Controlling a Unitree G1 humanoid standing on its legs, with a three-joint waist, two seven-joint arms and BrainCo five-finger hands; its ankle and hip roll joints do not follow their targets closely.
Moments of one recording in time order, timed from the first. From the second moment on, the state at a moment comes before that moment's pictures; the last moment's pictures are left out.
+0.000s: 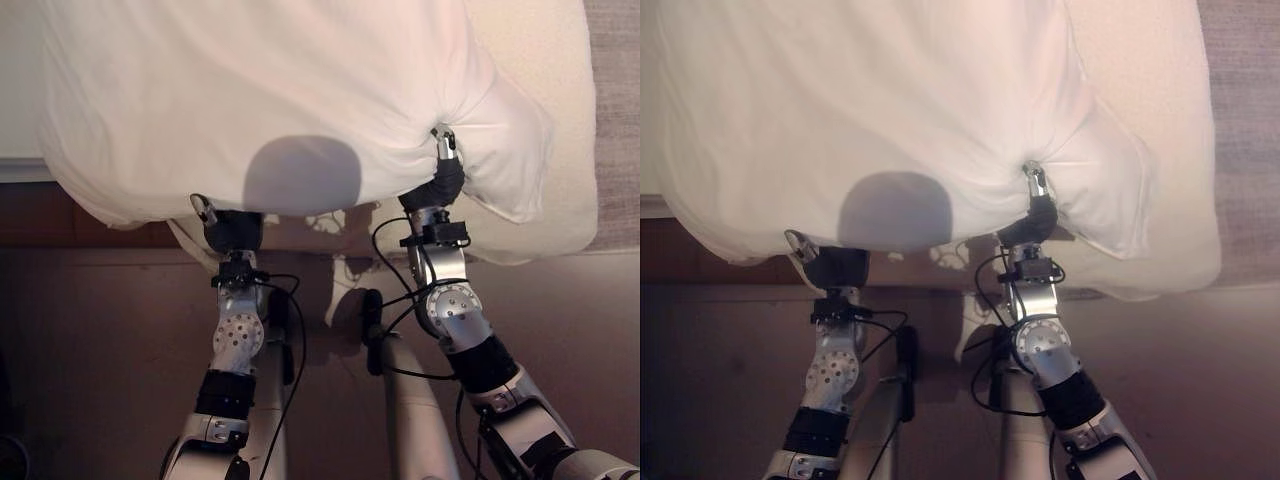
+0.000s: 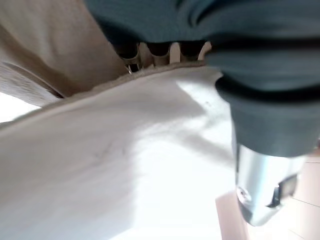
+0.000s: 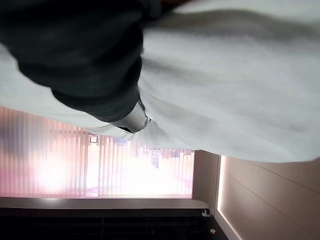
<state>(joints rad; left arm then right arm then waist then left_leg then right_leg) -0.36 0.05 -0.02 0.09 -1.51 -0.26 -0.33 -0.60 -0.19 0.31 -0.08 1.62 -0.39 0.18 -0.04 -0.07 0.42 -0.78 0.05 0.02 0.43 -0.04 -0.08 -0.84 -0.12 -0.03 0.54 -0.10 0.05</state>
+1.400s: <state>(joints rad) -0.51 0.22 0.00 0.12 -1.39 -0.40 0.02 -0.59 -0.19 0.32 -0.07 1.62 -0.36 0.13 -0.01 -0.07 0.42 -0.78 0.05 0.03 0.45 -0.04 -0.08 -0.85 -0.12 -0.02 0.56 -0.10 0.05</state>
